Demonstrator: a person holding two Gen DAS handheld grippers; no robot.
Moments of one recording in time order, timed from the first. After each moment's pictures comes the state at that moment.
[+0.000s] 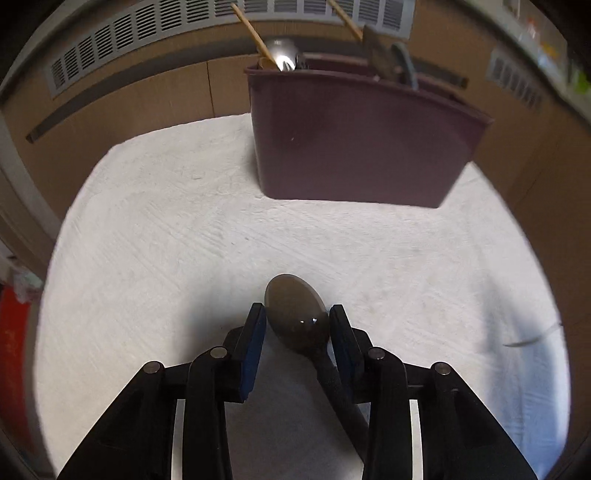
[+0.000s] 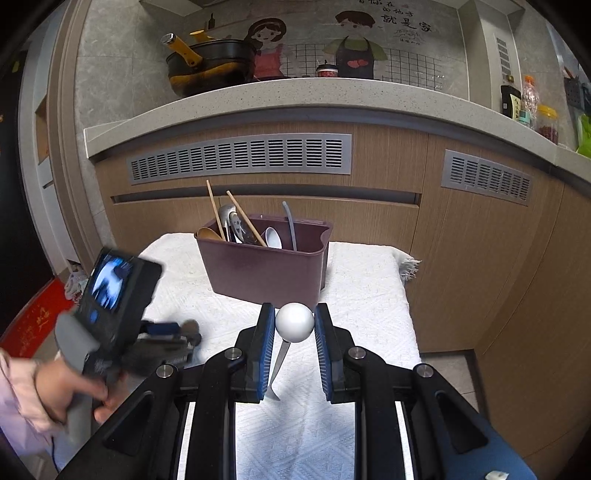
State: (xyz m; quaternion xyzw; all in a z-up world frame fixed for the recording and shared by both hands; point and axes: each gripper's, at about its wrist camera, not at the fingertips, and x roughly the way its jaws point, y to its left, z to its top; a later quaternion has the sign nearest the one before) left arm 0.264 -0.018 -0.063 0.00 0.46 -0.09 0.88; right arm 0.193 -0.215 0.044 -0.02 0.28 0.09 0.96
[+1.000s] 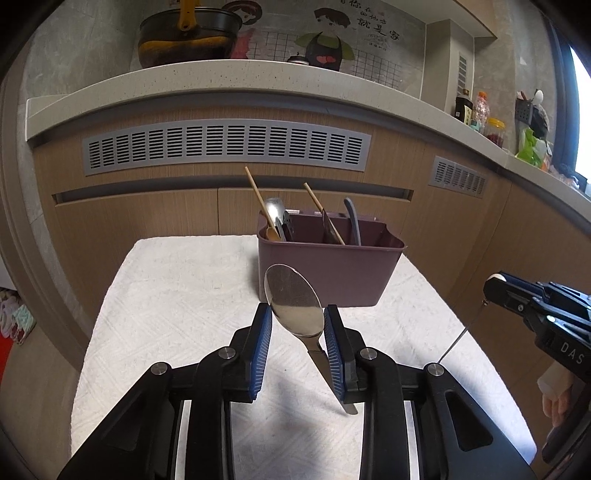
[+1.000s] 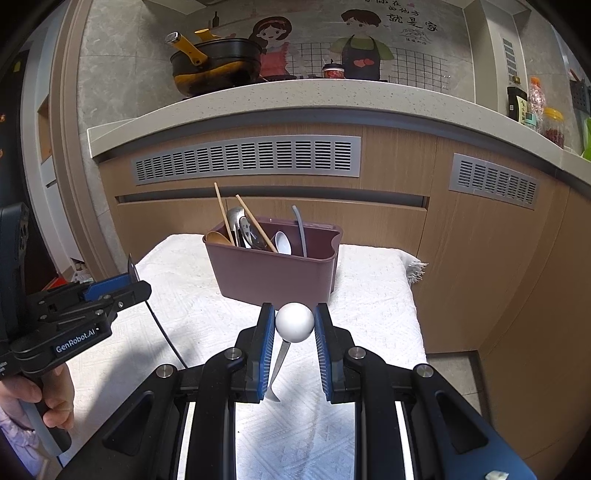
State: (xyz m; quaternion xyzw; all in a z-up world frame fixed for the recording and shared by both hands) left arm 0.211 0.015 0.035 -0.03 0.29 -0.13 0.95; right arm 0.195 -0.203 0.050 -0.02 0.28 0.09 0.95
